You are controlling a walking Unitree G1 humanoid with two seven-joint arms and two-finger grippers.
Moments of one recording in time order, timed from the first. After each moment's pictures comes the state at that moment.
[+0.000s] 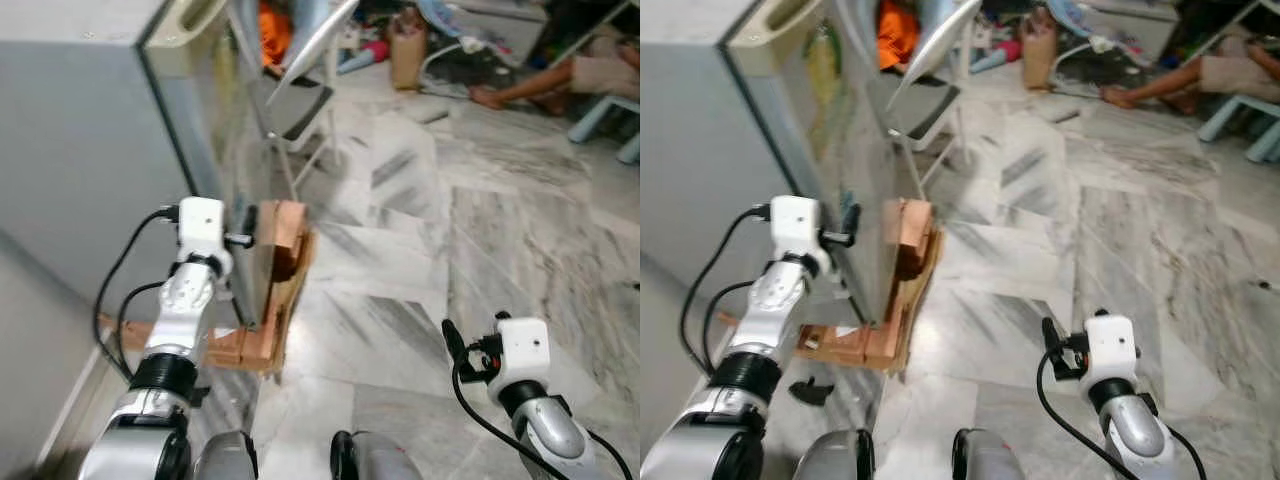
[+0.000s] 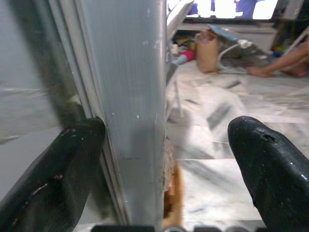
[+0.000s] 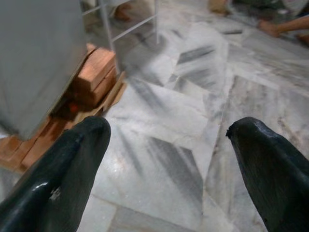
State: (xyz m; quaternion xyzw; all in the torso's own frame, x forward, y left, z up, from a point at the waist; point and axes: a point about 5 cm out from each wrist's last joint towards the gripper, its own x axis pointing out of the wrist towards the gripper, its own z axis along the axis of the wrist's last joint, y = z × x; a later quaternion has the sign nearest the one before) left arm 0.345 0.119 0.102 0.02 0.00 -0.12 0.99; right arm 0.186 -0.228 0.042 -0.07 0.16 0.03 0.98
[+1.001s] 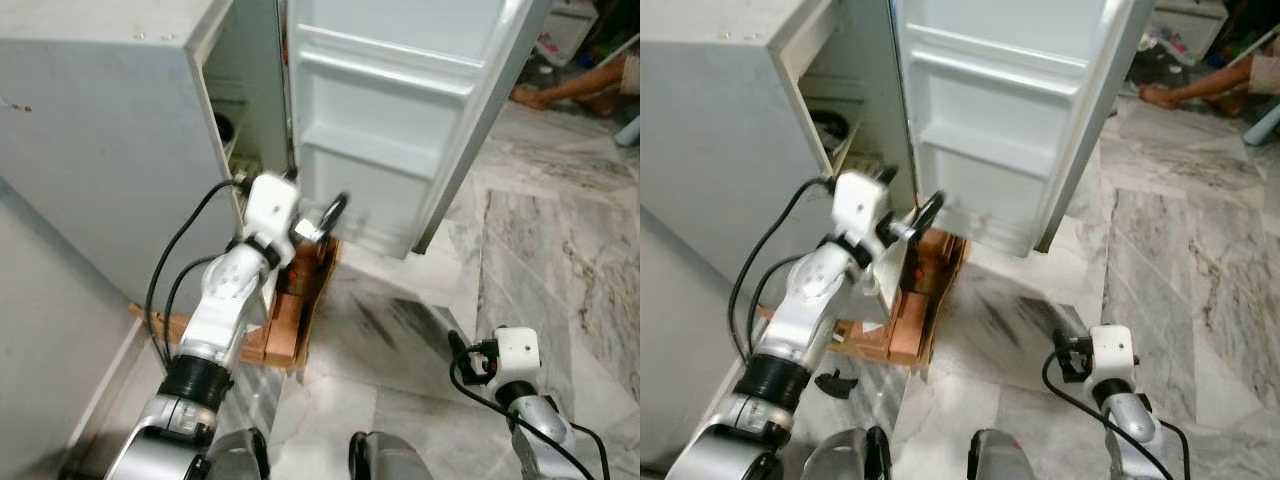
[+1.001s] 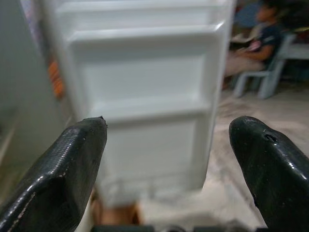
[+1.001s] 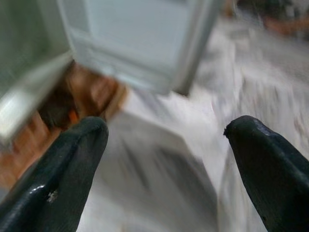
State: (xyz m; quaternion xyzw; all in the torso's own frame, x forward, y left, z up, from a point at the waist) left arm 0.316 0.097 0.124 0.02 -0.06 -0.25 0.97; right arm 0.226 -0.241 0.009 -0.06 0.12 0.03 0.99
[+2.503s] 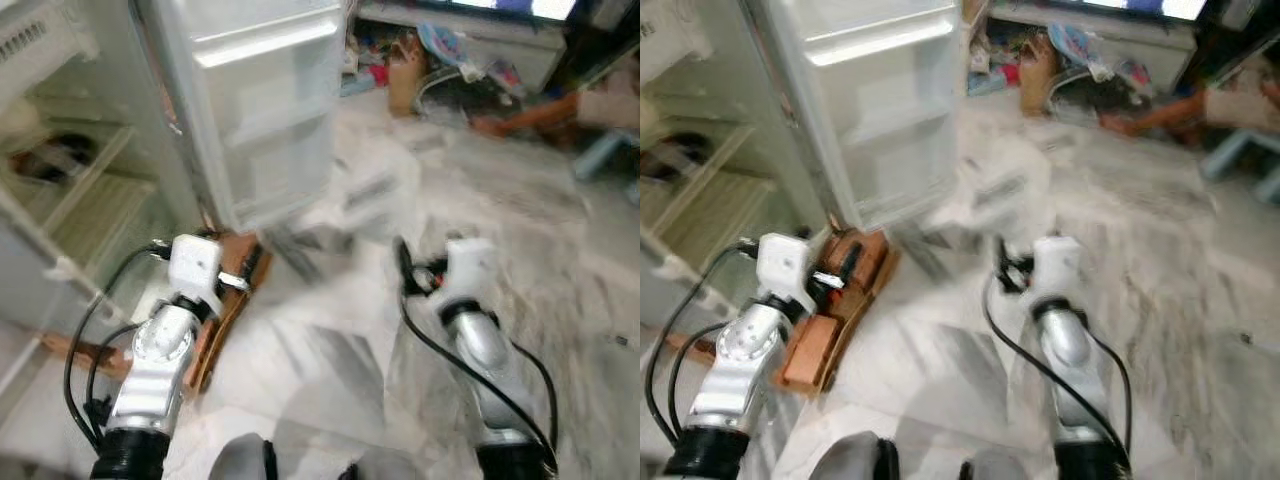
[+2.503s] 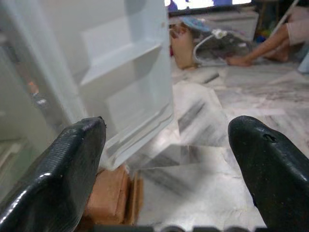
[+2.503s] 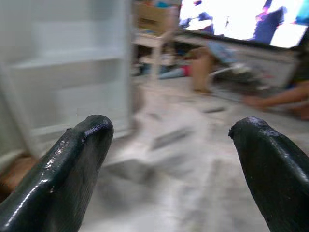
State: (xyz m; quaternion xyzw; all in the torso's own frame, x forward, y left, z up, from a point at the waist) left arm 0.282 0.154 0.093 0.06 0.01 -0.13 0.99; right arm 0.279 -0.159 0.106 -0.05 0.00 0.03 1.00
